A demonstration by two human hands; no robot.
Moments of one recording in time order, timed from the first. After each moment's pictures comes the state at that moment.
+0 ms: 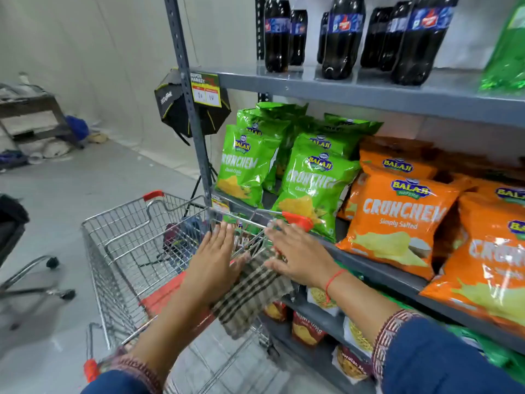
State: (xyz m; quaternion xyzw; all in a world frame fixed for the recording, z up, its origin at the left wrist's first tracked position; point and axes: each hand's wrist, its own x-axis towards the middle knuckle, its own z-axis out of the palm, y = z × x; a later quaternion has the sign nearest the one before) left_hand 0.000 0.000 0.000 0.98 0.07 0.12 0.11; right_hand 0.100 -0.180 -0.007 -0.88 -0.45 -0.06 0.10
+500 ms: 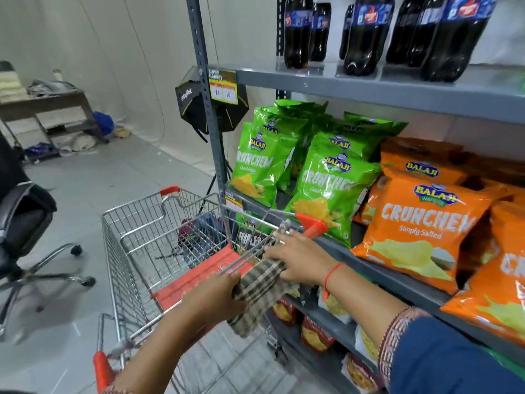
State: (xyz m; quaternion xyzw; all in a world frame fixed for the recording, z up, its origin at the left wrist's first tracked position) left_hand -0.032 -0.009 0.004 0.98 0.08 -0.10 0.13; right_hand 0.105 -0.155 0.006 -0.85 -0.52 0.03 0.00
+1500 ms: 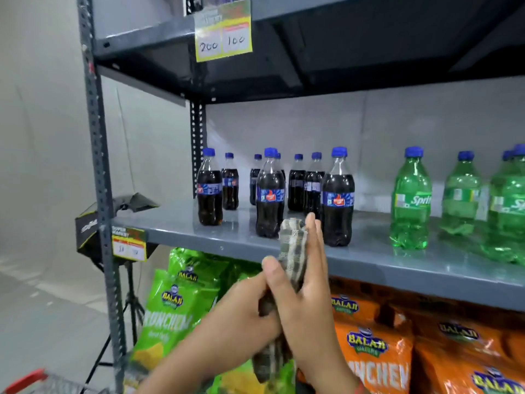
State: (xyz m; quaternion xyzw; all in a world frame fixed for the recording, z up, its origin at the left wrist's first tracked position) left_hand 0.105 -0.083 0.222 0.80 -0.33 0.11 0.48; right_hand 0.126 -0.187 0.203 -0.69 -0.25 -0.34 0.58
